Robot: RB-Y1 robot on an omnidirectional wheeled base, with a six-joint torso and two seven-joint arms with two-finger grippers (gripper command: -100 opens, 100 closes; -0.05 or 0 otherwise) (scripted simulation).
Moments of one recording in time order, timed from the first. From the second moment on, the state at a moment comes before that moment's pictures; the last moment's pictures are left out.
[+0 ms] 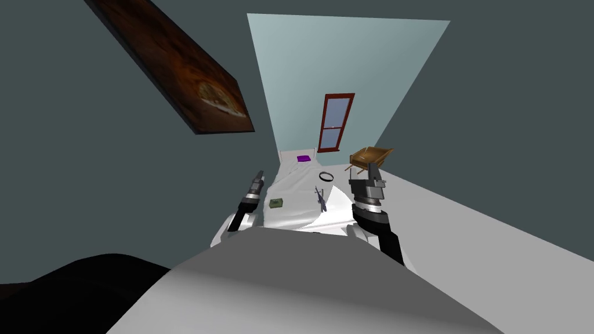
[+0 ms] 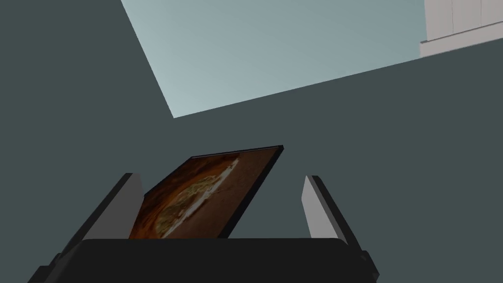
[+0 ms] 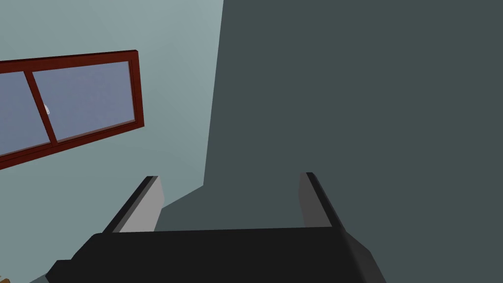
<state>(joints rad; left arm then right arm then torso) 0.43 0.22 0.06 -2.11 -0.07 -0.28 -0.09 0.54 -0.04 0.06 -2.36 -0.02 -0.52 -0.01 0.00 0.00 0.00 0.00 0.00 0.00</state>
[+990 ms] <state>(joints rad) 0.34 0.30 0.12 -1.81 -0.01 -0.11 -0.05 0.54 -0.04 0.06 -2.36 -0.02 -0.52 -0.01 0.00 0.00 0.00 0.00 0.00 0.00</state>
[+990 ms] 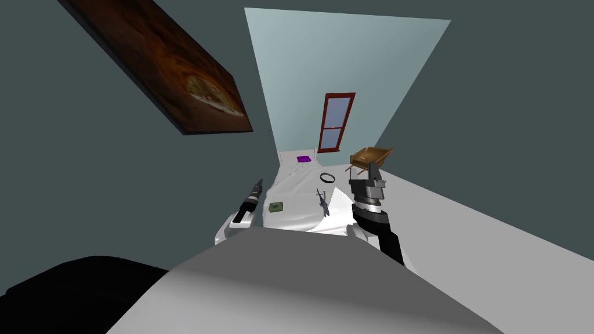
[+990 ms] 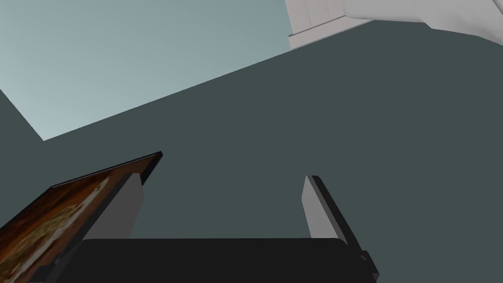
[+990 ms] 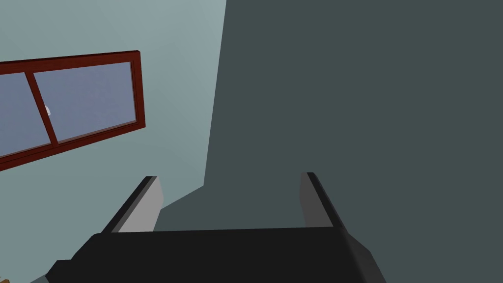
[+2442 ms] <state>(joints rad) 0.18 0.27 0.22 -1.32 0.08 0.18 0.02 0.54 -0.04 0.06 -2.36 -0.02 -0.52 -0.01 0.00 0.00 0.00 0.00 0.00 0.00</state>
